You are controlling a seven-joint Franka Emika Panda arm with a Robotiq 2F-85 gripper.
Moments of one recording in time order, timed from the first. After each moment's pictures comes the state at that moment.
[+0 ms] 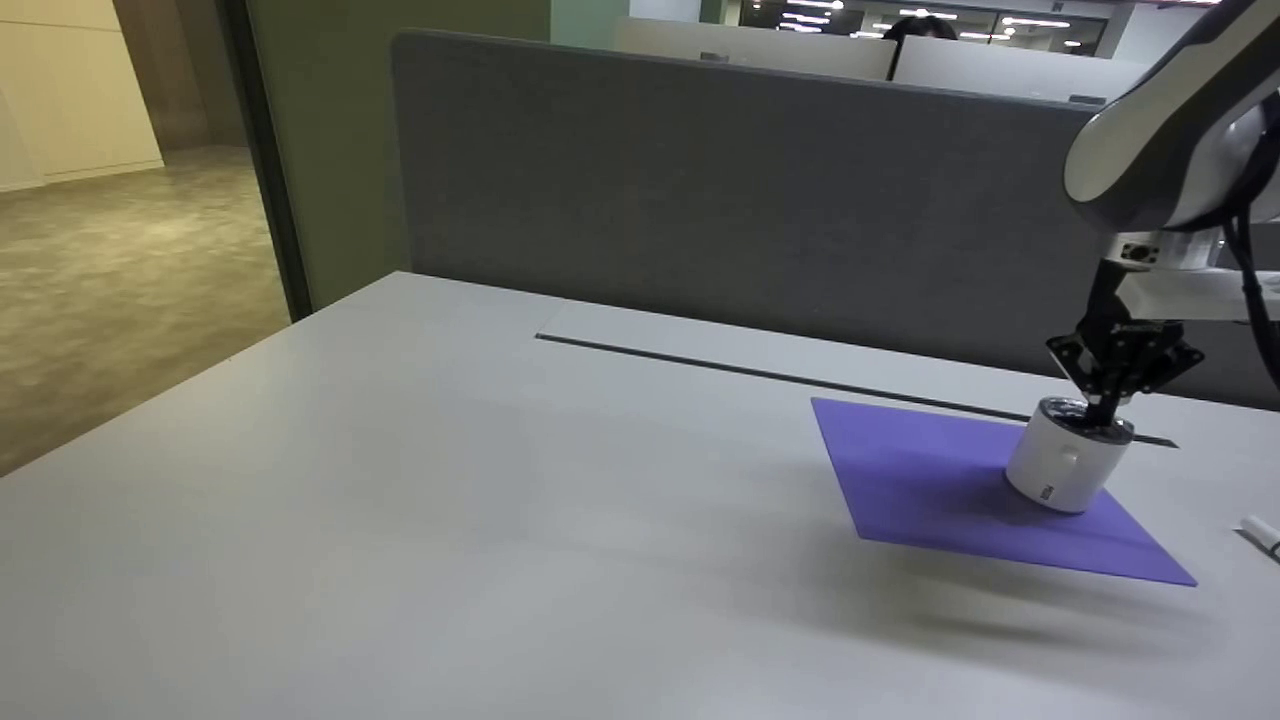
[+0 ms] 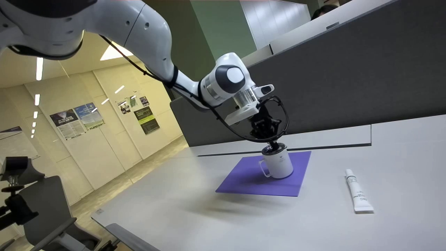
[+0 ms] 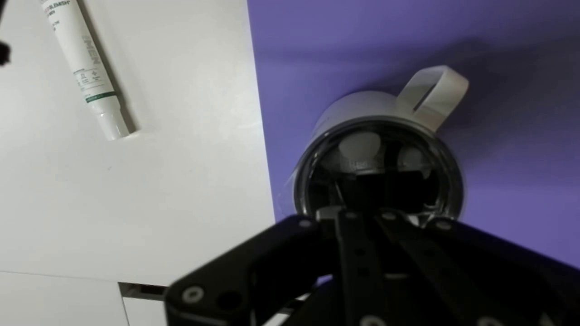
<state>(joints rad) -0.05 0.69 -0.11 -1.74 -0.16 2.46 0.04</state>
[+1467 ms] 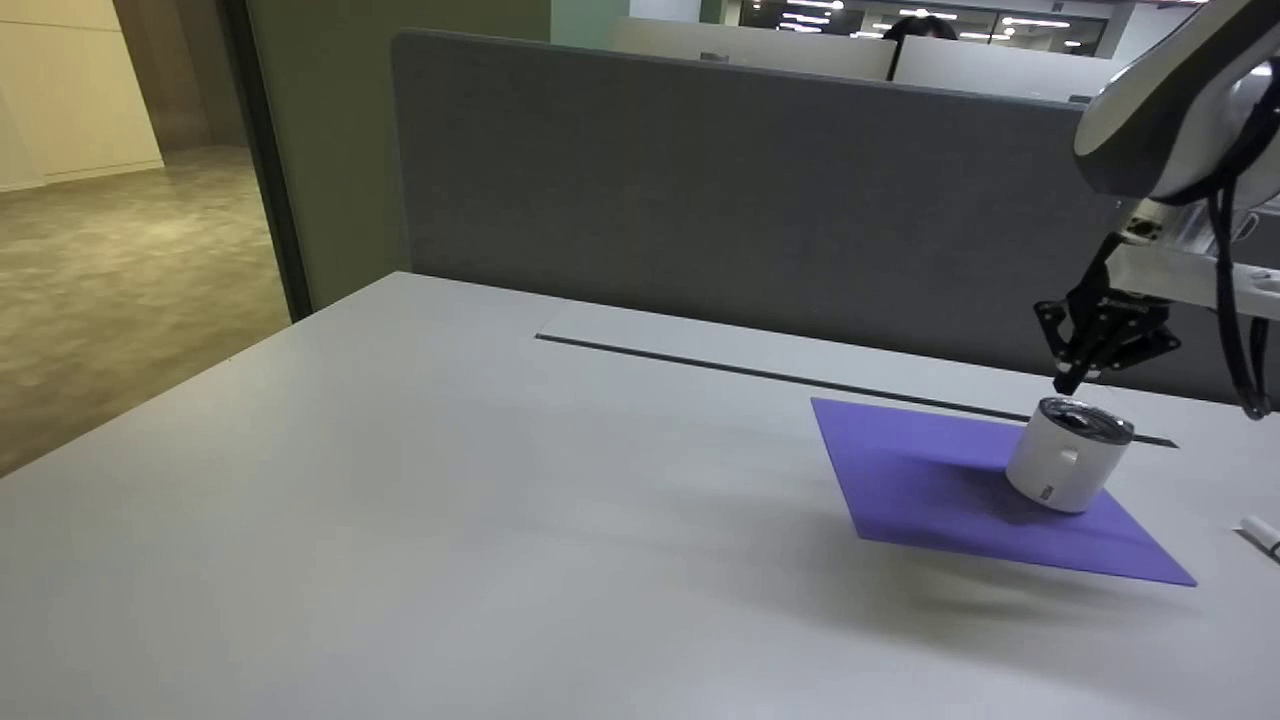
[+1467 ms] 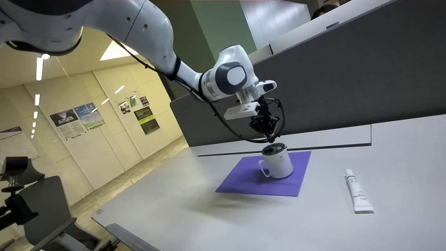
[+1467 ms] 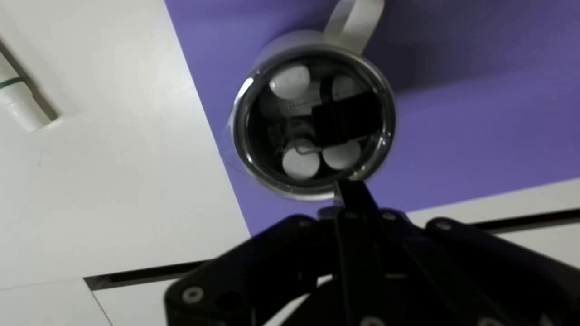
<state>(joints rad) -0.12 0.69 -0.03 -1.73 0.07 2.55 -0.01</state>
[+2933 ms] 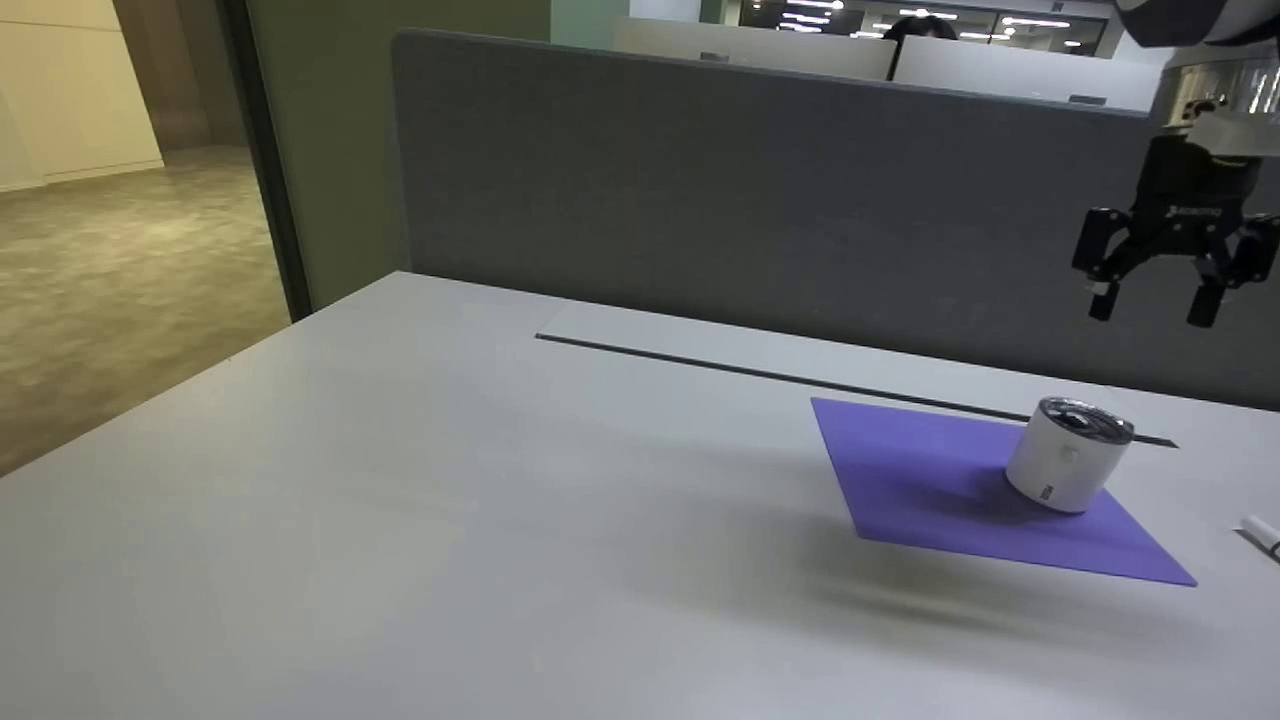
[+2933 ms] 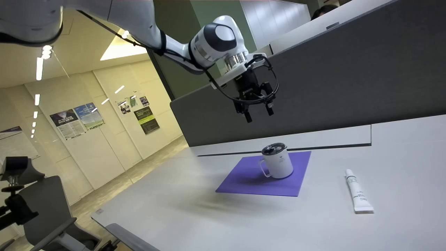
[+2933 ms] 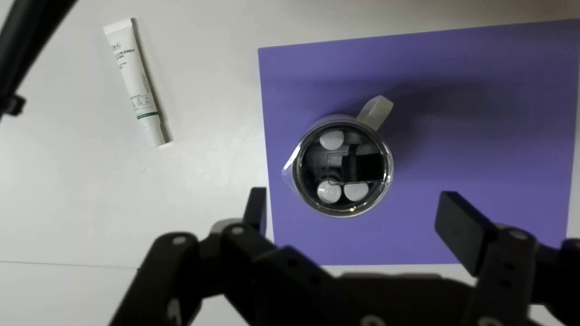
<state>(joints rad) -0.08 0.58 -0.07 -1.57 -0.09 2.04 -0.07</state>
